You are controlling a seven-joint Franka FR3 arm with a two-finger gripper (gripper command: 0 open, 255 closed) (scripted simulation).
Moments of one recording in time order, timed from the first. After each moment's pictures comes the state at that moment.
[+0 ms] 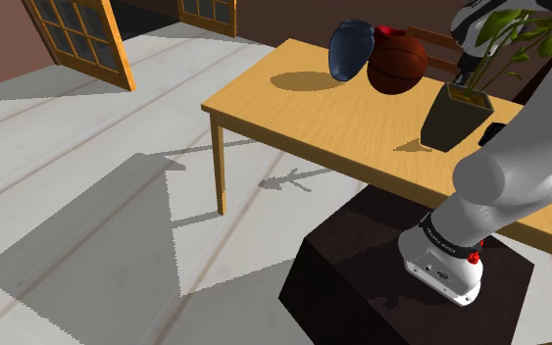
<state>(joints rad) -0.51 0.21 -0.60 -1.99 0.02 2.18 -1.18</state>
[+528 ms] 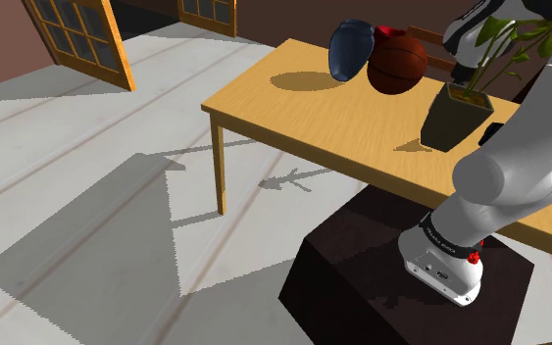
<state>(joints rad) -0.52 0.26 -0.59 -2.02 0.06 2.26 -1.20</state>
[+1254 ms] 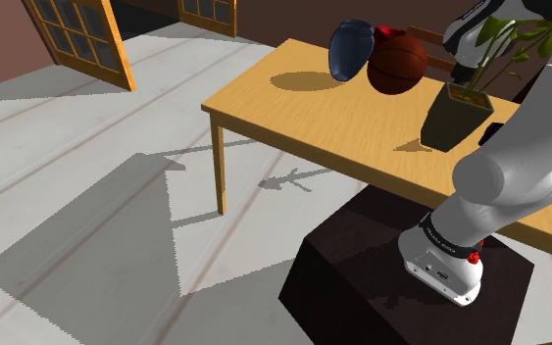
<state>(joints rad) -0.52 0.26 -0.59 -2.02 0.06 2.26 -1.20</state>
